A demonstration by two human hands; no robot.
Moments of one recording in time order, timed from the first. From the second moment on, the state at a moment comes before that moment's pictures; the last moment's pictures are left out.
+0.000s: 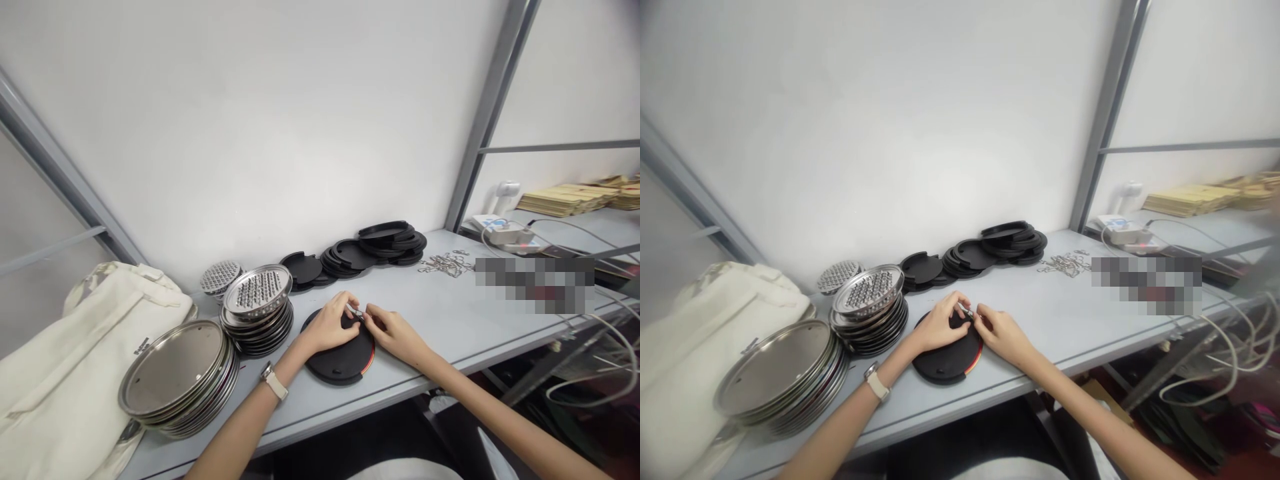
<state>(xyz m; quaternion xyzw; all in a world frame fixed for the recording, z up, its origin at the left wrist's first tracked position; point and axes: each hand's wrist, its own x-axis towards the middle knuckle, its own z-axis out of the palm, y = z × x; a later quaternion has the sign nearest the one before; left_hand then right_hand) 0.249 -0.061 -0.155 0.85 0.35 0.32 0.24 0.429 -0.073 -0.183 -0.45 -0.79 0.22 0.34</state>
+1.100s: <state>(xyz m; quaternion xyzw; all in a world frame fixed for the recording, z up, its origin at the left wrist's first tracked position) 0.251 -0.064 -0.152 0.87 0.32 0.32 0.21 0.428 -0.076 -0.182 -0.44 -0.83 0.17 0.30</state>
